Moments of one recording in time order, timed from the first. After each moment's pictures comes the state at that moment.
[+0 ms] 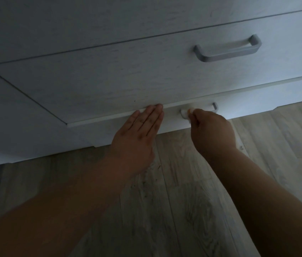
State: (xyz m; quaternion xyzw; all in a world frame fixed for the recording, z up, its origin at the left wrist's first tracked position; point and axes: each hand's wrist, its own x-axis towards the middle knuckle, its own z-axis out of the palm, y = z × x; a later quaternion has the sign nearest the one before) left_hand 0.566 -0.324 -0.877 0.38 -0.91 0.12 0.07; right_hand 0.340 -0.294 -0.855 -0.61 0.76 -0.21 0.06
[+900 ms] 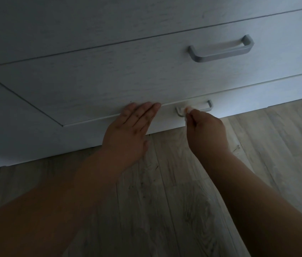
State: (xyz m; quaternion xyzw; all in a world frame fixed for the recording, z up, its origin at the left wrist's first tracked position) left_hand 0.572 -0.346 -0.866 0.34 -0.90 0.26 -0.02; right_hand 0.345 -0.293 -0.867 -0.59 0.75 -0.28 0.07
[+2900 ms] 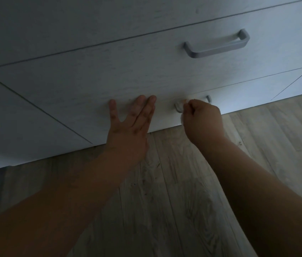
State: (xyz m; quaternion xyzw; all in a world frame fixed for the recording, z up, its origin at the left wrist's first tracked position) left_hand 0.560 -0.329 -0.867 0.42 -0.87 0.27 -0.06; right_hand 0.347 -0.313 -0.855 -0.52 0.78 -0.31 0.16
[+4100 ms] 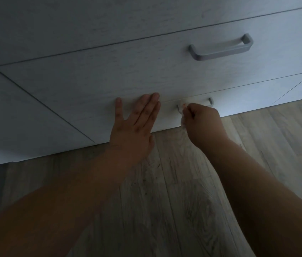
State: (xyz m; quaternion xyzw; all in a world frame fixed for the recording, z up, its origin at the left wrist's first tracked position) left_hand 0.559 -0.332 -0.866 0.41 -0.88 0.23 0.02; right_hand 0.344 -0.309 -0.852 -0.57 0.74 -0.29 0.20
